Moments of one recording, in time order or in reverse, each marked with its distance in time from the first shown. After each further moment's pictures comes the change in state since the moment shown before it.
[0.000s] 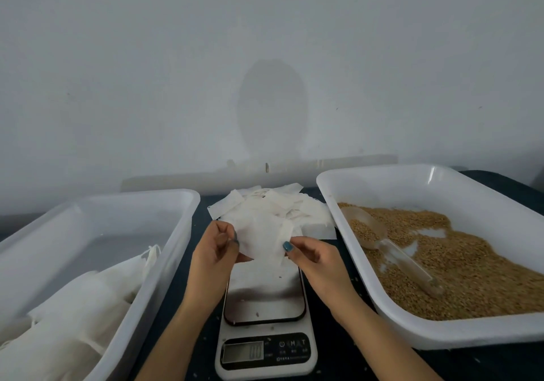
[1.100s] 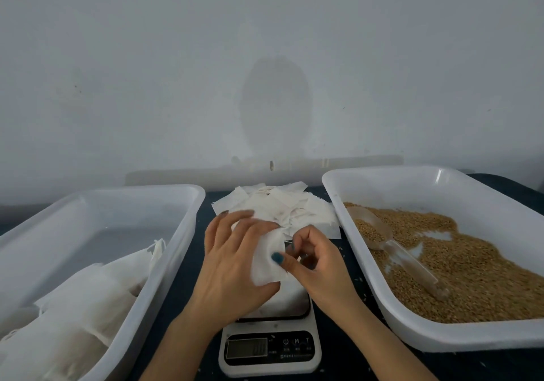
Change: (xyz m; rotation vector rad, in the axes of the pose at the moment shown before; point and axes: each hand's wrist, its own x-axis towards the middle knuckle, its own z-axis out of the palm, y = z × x) left_hand -0.017 0.020 0.007 0.851 -0.074 0.678; right_hand -0.010 -0.012 0.008 -0.045 -0.040 -0.148
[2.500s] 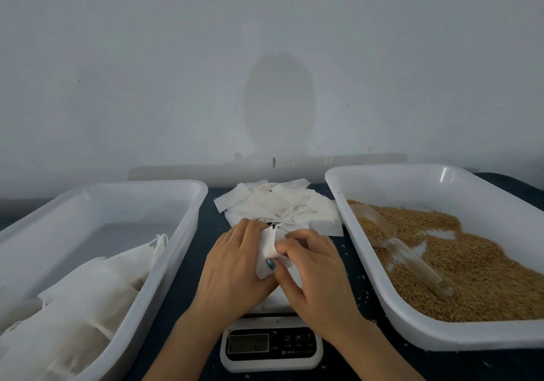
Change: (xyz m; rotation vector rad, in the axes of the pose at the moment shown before) left_hand 0.000 0.011 -0.003 -0.035 -0.128 -0.168; right_hand -0.015 -0.002 0.010 -0.771 0.123 -0.557
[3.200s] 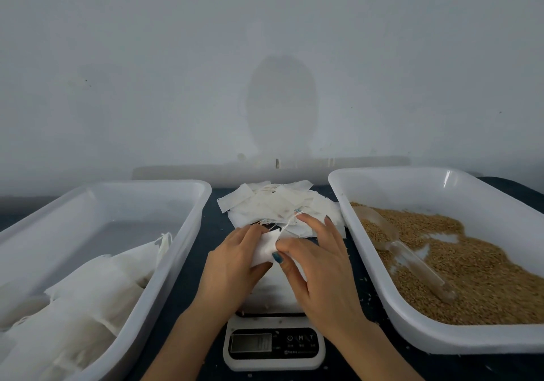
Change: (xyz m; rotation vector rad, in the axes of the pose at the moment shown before) left_hand -0.003 -0.020 0.009 -0.029 -0.030 -0.049; right_hand 0.005 -0.002 -0.004 -0.043 -0.024 -0.001
